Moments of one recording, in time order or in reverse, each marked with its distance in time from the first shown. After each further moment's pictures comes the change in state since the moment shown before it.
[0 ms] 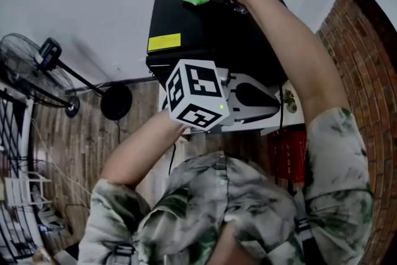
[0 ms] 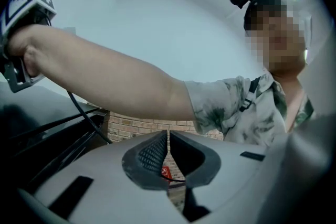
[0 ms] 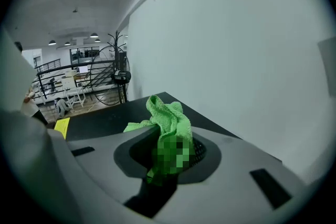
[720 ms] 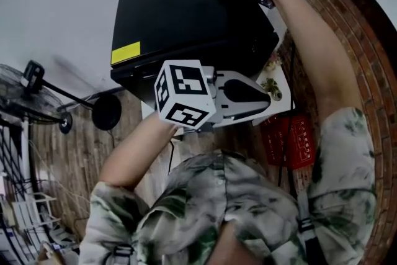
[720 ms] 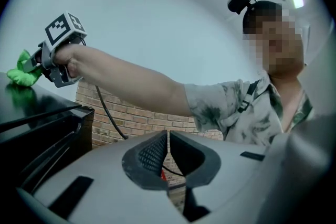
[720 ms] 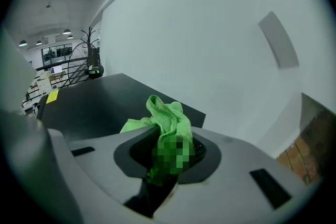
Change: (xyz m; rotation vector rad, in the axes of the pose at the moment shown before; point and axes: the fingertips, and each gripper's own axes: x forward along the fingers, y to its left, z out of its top) left arm 0.052 0.009 0.002 -0.018 0.000 -0.084; right arm -0.112 -0.143 -0.121 0.144 0.082 -0.227
